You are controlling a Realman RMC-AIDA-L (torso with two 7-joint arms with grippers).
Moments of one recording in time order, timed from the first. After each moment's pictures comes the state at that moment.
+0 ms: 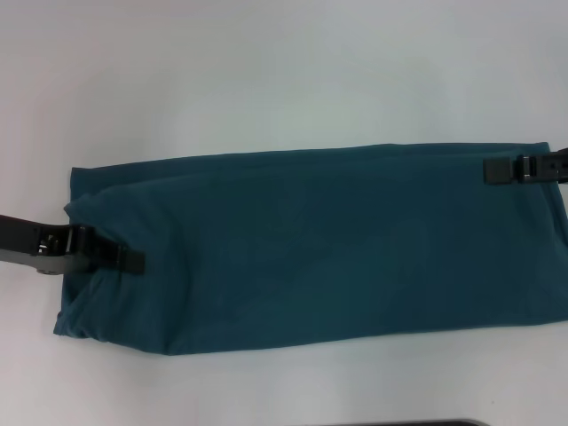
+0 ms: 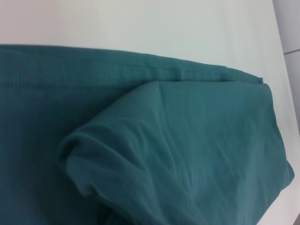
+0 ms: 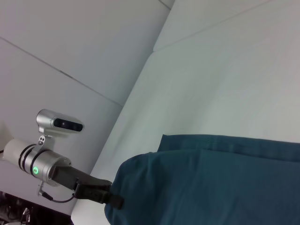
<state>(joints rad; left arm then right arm) -0.54 -2.04 -2.54 -0.83 -0.66 1.85 -2.41 0.51 1.91 -0.44 -0.66 -2.27 -1.91 2.09</state>
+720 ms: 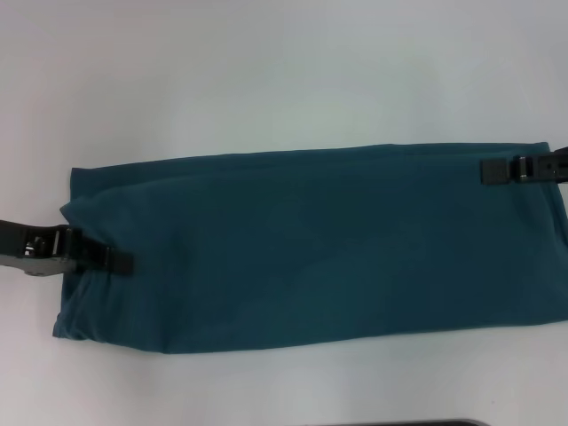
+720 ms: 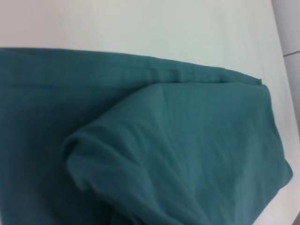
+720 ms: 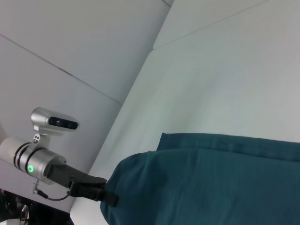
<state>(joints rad) -0.52 -2.05 -2.55 -0.90 -0.66 1.90 -2.41 0.52 1.91 -0.45 -0.66 -2.27 -1.91 2.09</state>
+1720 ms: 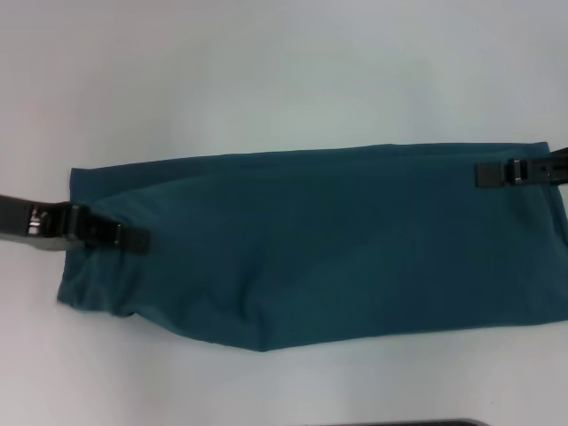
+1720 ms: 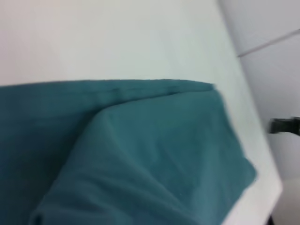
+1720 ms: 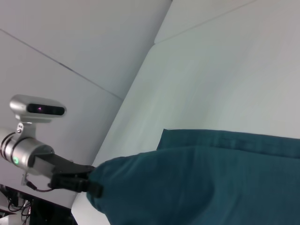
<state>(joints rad) -0.52 -2.07 -2.52 -1.01 -0.78 1.98 -2.42 0.52 1.92 -0.46 -0.66 -2.27 -1.91 2.09</state>
